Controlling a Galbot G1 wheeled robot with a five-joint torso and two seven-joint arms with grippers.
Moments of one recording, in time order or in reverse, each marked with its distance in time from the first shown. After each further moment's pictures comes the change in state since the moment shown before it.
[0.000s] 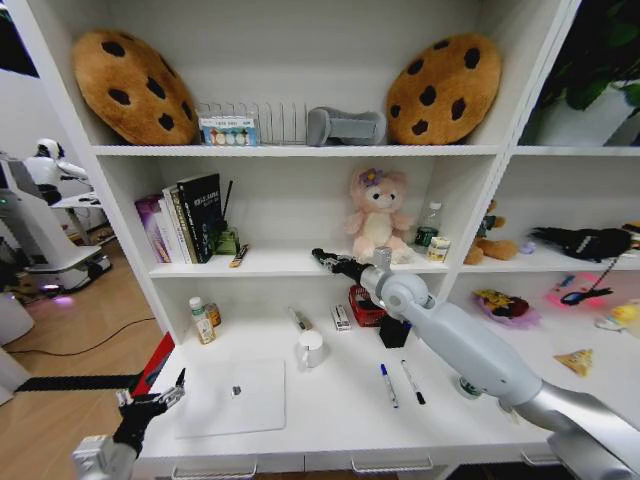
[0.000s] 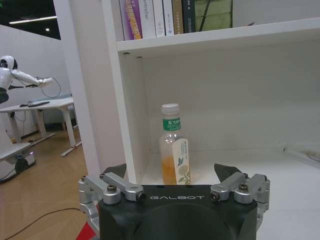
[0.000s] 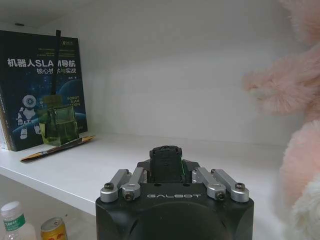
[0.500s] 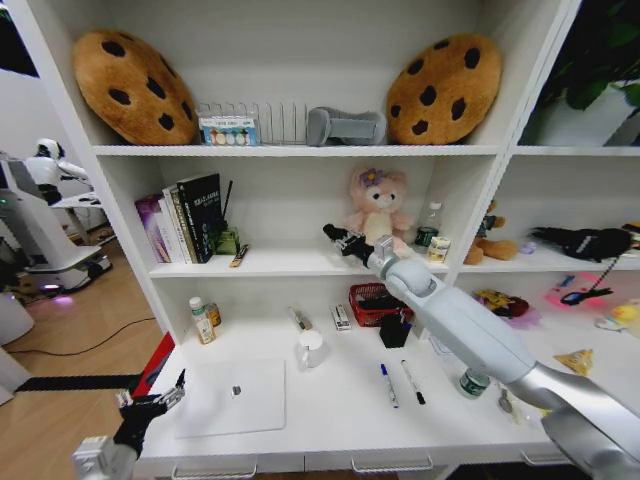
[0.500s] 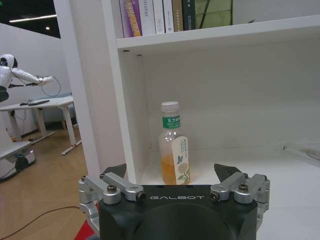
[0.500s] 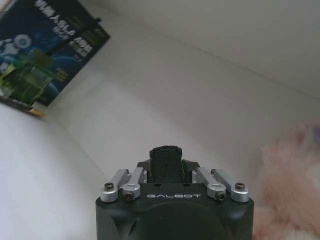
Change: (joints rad) left arm -0.002 -0.008 0.006 0.005 0.005 -0.001 0.002; right arm 0.160 0.001 -0.059 -0.210 -0.745 0.276 -0.281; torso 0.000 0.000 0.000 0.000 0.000
